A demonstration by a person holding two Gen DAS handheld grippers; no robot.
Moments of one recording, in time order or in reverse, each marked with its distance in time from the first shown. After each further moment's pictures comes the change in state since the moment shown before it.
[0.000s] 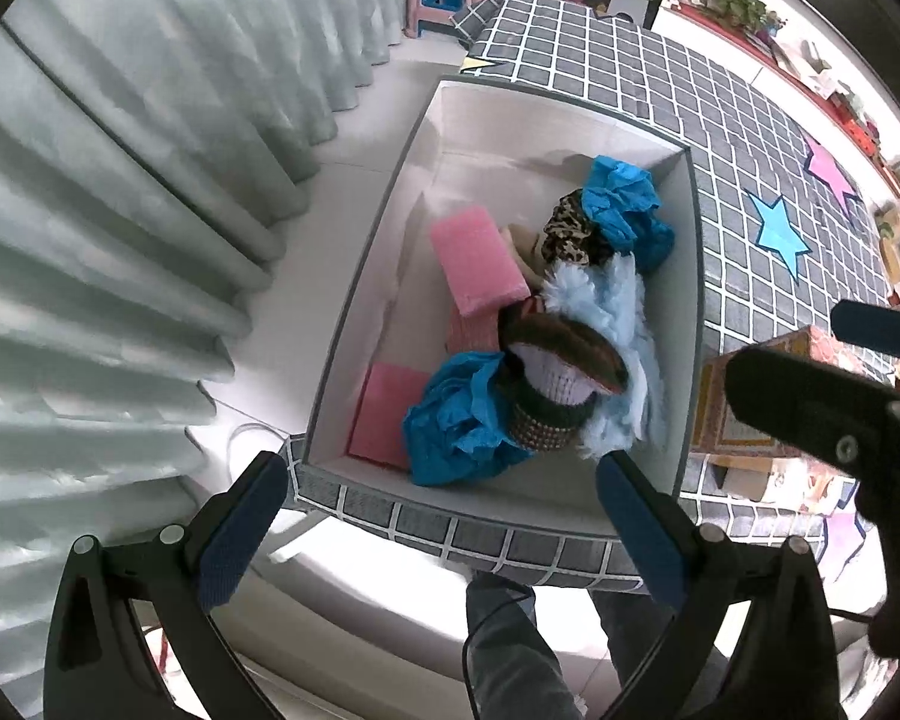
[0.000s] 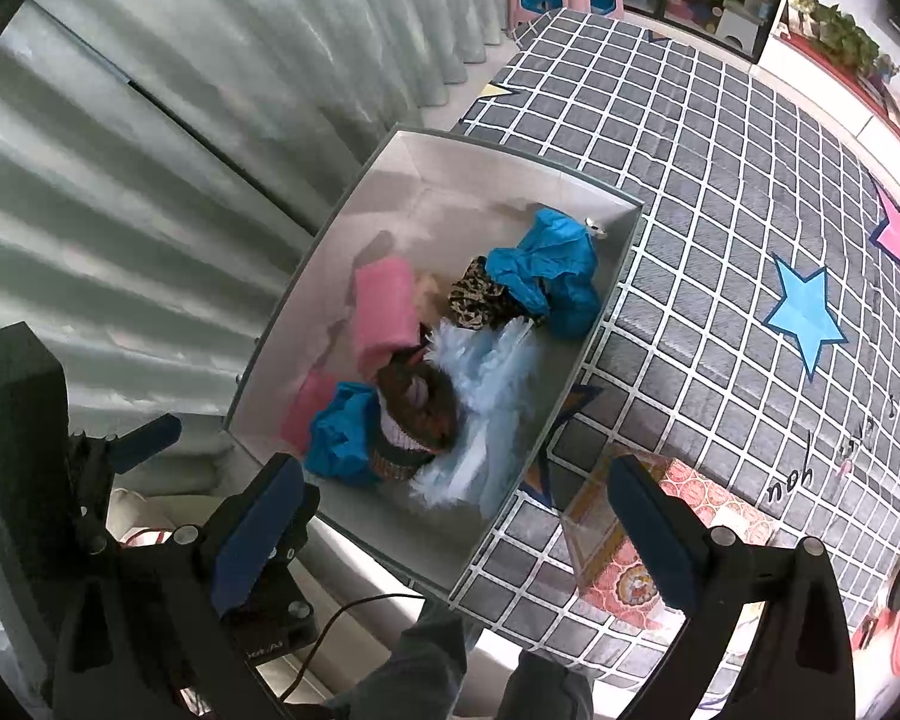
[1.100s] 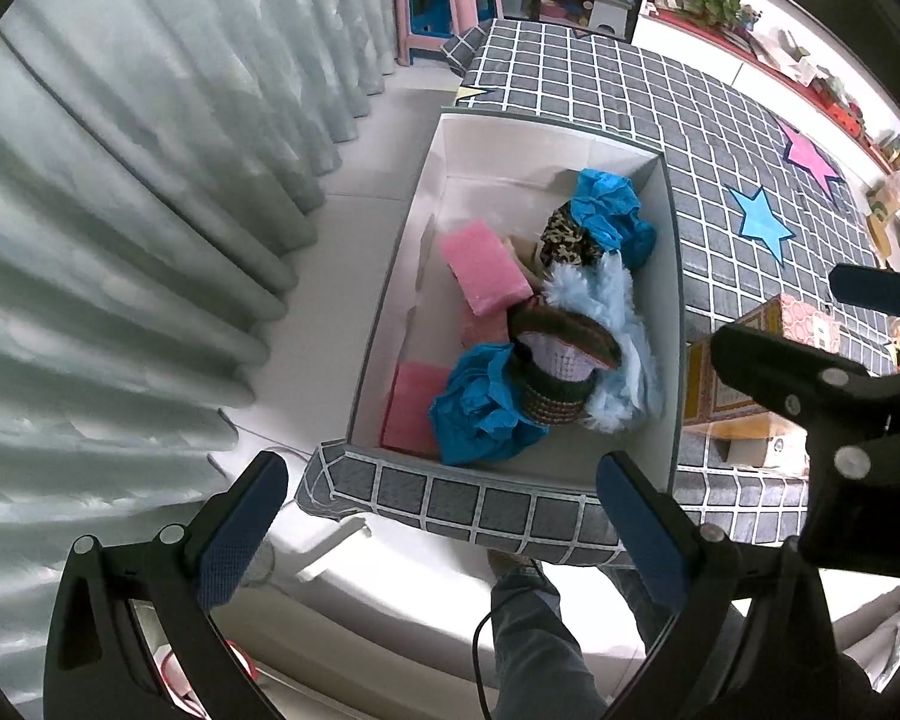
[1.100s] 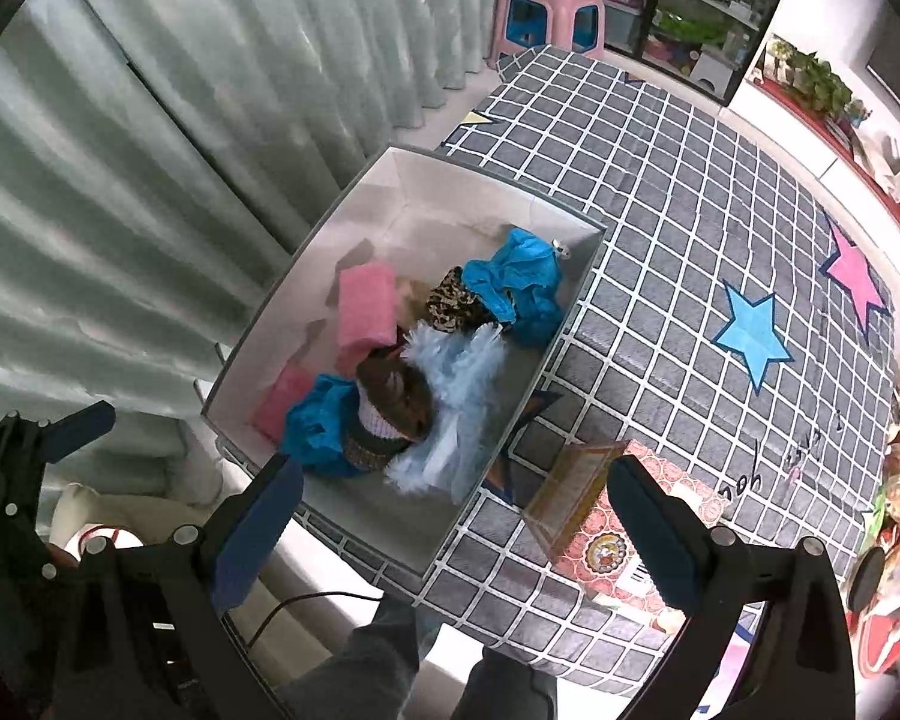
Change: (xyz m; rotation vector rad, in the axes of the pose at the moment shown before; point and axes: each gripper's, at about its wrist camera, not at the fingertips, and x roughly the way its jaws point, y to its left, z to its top) left arm -0.032 0.006 -0.019 0.054 -0.065 0.028; right arm -0.021 0.019 -0.019 -0.057 -0.069 -0.137
